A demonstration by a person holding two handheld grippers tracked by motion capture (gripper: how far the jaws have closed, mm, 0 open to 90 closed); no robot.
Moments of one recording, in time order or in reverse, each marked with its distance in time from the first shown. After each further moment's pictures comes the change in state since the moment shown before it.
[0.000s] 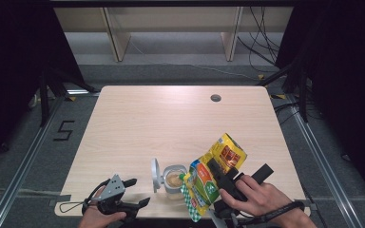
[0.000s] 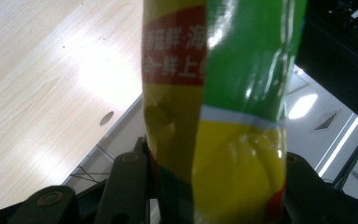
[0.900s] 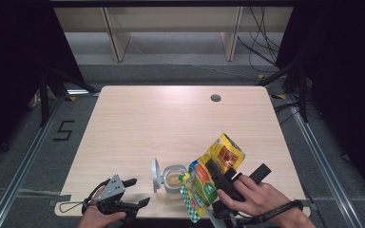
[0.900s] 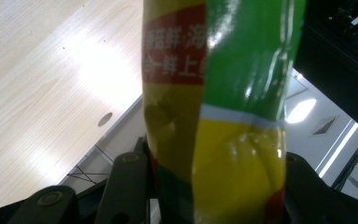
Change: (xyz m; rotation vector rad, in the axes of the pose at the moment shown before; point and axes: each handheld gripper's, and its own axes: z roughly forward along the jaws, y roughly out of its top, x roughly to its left) left arm -0.002 0.000 0.000 -0.009 -0.001 -0.032; right arm -0.002 0.003 0.001 0.001 0.007 -0.027
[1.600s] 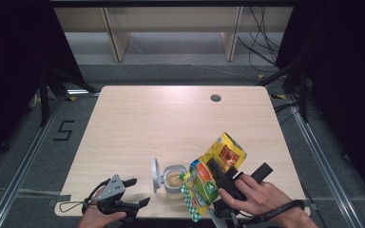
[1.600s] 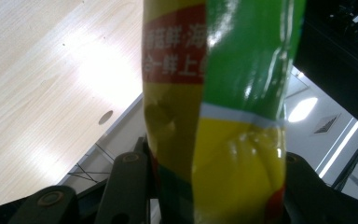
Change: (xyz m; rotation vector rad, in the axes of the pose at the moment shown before) left arm 0.002 0.001 0.000 0.007 -0.003 0.027; right arm -0.001 -0.004 -0.001 0.004 -0.002 0.010
